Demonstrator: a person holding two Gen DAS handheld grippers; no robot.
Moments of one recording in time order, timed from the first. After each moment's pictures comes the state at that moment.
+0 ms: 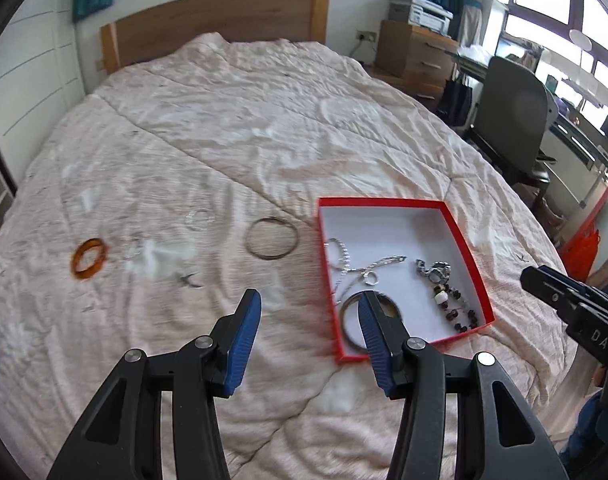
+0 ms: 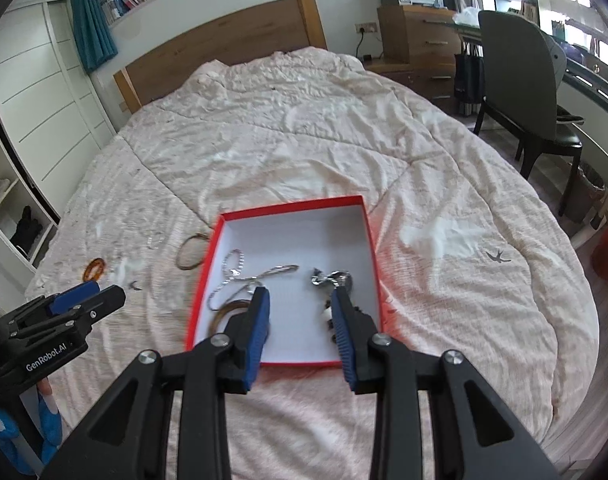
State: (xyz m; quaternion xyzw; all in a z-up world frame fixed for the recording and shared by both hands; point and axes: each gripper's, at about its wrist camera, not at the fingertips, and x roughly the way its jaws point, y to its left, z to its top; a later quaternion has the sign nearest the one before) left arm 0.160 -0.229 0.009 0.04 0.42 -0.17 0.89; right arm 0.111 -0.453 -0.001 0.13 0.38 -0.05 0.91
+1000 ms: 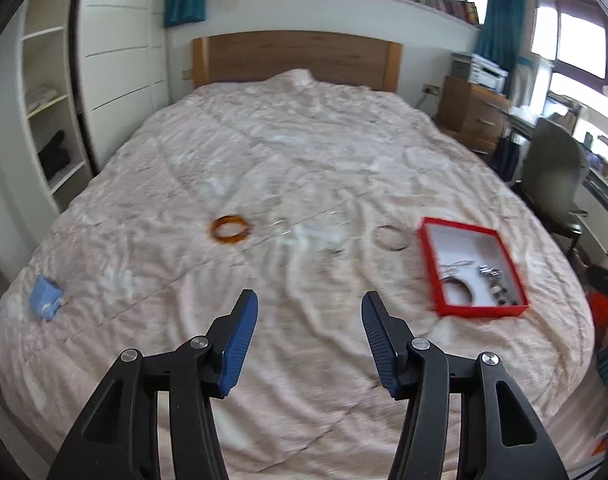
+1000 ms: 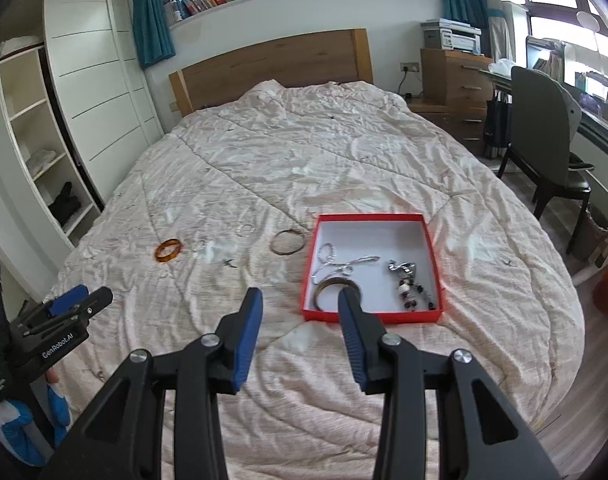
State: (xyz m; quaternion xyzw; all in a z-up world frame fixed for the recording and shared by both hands) left arm 0.055 -0.051 0.045 0.00 0.36 -0.06 0.93; right arm 0.020 -0.332 0.069 0.08 0.34 0.00 0.94
